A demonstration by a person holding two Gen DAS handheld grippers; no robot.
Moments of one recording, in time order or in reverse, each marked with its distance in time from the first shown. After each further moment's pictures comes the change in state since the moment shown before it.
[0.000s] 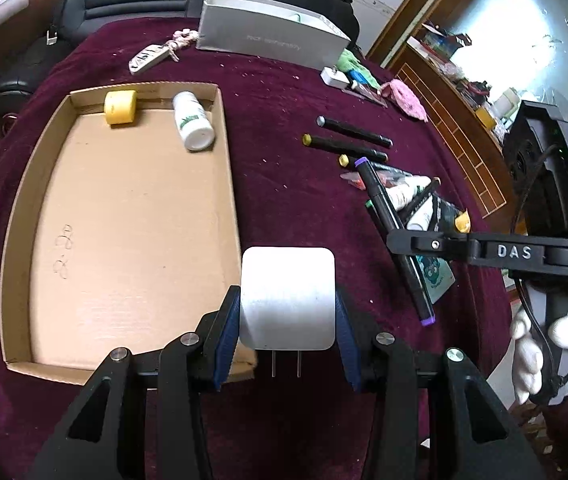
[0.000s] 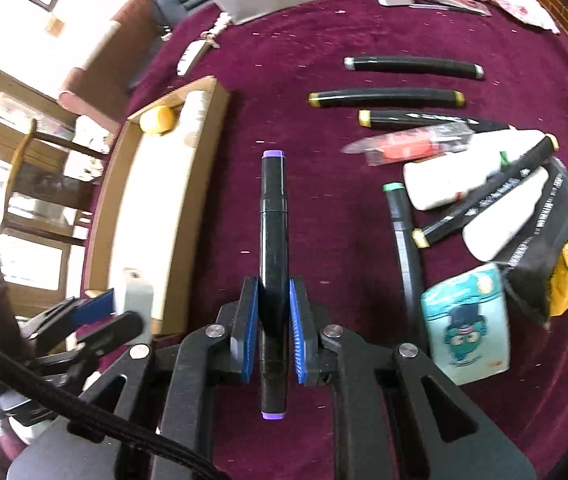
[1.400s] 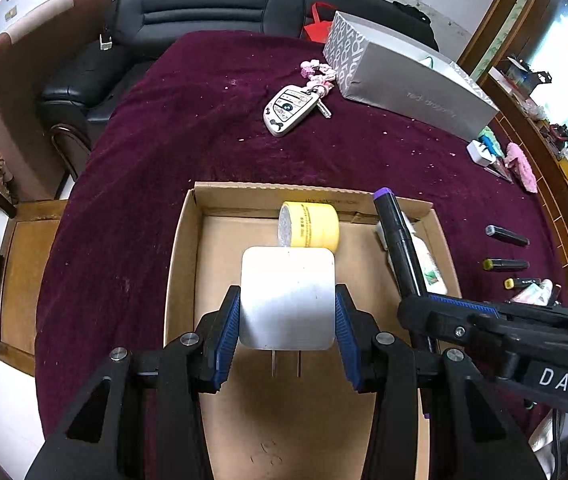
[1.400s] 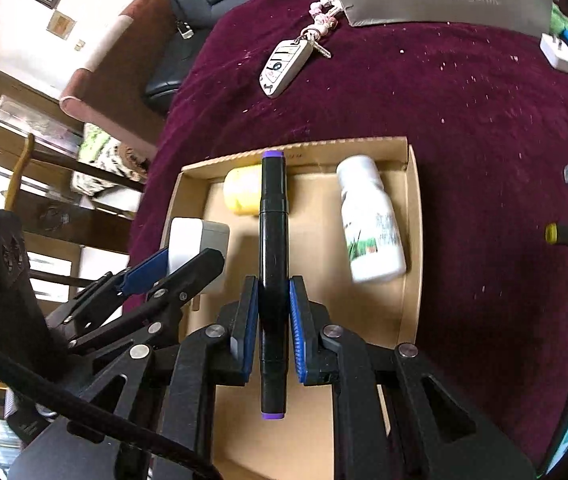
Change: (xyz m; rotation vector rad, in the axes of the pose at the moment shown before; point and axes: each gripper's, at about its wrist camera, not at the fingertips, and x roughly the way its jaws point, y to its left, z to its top) left arm 0.049 0.171 0.131 -0.064 -0.030 0.212; right arm 0.138 0.141 0.130 -0.010 0.000 -0.017
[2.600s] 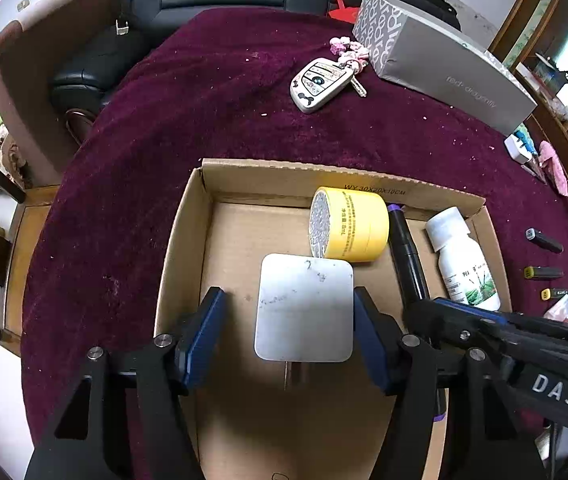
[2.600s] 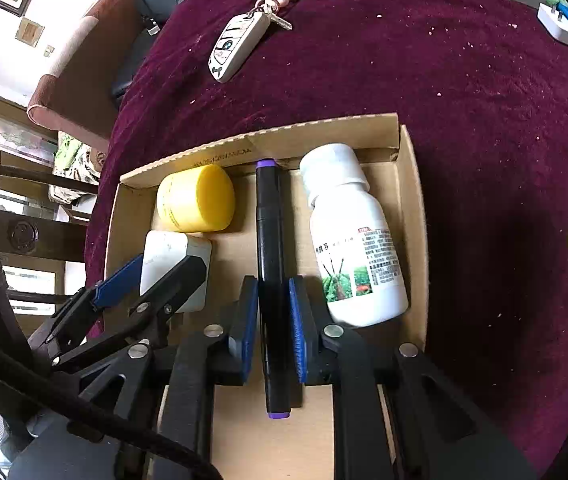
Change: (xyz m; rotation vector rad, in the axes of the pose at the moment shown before) left arm 0.037 0.005 0.001 -0.039 0.043 0.077; right arm 0.031 -0.024 0.009 0.061 0.039 -0.052
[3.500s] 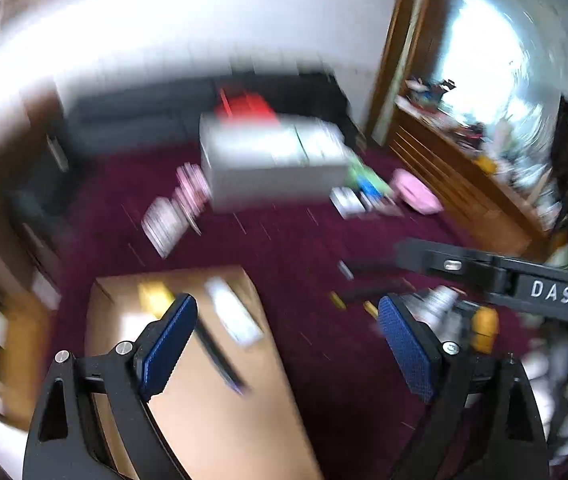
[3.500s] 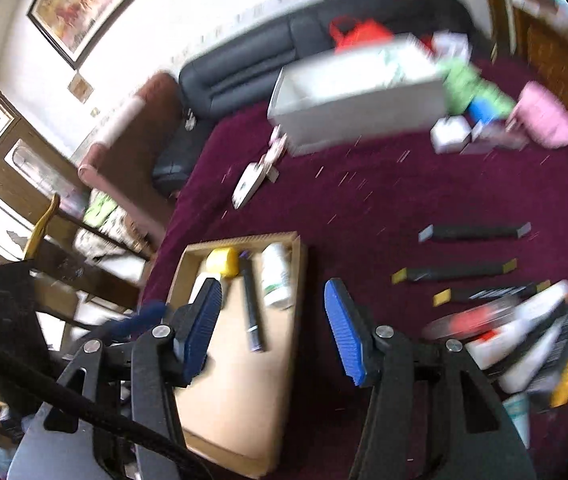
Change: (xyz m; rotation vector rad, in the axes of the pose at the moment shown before) left arm -0.197 -0.161 -0.044 0.303 -0.446 -0.110; right arm -0.225 -0.050 -0.060 -0.088 -0.447 0.005
